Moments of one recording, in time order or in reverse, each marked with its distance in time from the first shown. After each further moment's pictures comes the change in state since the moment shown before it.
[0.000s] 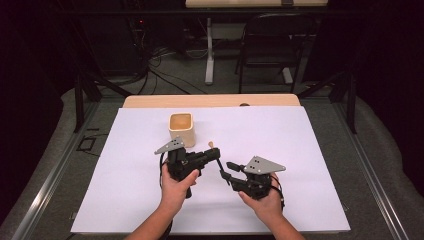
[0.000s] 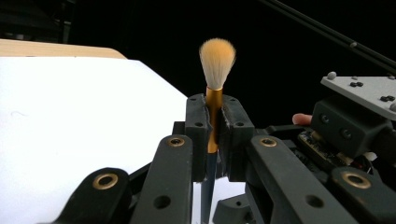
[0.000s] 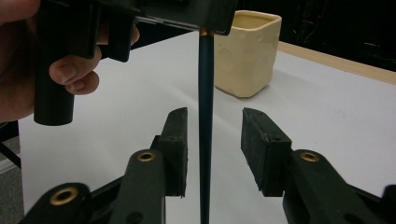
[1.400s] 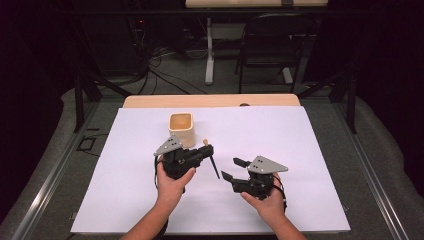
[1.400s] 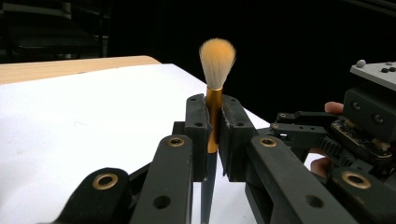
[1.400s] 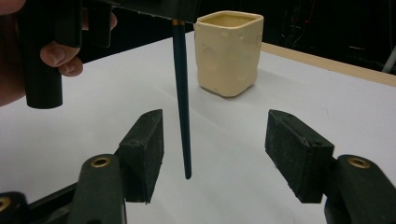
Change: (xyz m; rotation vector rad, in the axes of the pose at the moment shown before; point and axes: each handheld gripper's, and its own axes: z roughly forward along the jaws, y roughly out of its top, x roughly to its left) left arm 0.004 0.005 -0.008 0.017 0.140 0.140; right arm -0.011 -0.010 0.002 -0.025 -0.036 0.002
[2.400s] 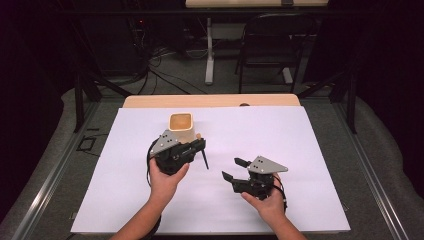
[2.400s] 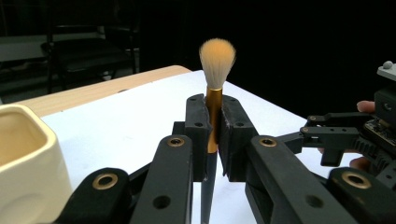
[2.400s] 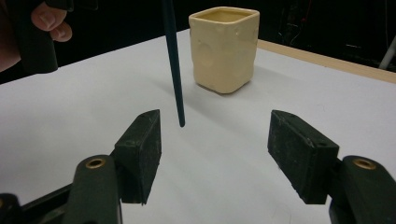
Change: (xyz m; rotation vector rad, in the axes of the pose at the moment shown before) left arm 0.001 0.018 -0.014 0.005 0.106 0.140; right arm -0.003 -0.004 0.001 -0.001 -0.012 -0.003
